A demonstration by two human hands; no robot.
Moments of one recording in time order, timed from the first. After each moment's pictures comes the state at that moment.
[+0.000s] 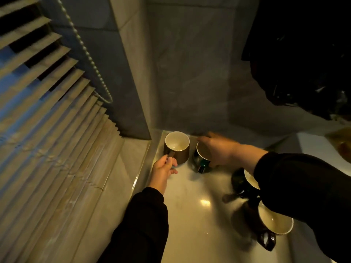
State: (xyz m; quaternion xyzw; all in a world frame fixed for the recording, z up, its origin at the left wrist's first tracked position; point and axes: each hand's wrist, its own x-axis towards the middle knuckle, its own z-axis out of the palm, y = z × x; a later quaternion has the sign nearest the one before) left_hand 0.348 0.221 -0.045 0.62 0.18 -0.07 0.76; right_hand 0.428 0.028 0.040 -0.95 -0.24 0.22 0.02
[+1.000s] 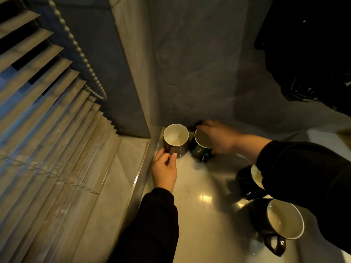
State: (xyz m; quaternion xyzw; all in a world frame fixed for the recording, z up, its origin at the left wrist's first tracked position) left_hand 0.359 0.206 -0.050 0.80 0.24 0.04 0.54; right_hand 0.467 0.031 0.020 -0.95 -0.26 0.18 0.02
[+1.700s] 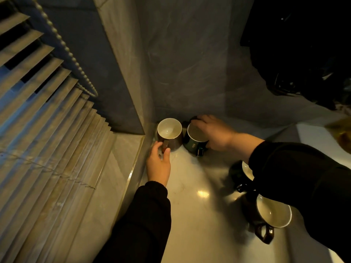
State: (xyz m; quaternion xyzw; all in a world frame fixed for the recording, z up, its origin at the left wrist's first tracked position) left_hand 0.356 0.203 -0.033 0.80 0.25 0.02 0.54; right_hand 0.454 0.023 0.026 -0.95 -0.27 0.12 0.03
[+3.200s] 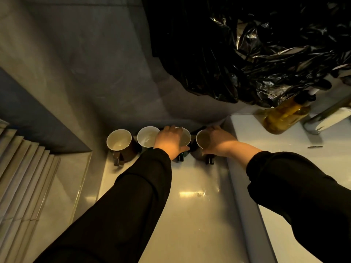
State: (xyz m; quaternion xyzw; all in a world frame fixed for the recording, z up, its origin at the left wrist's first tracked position) left_hand 0.431 0.062 0.008 0.97 -0.23 -0.05 0.04; right_hand 0.405 -0.123 0.027 -0.97 0.02 0.19 0.12
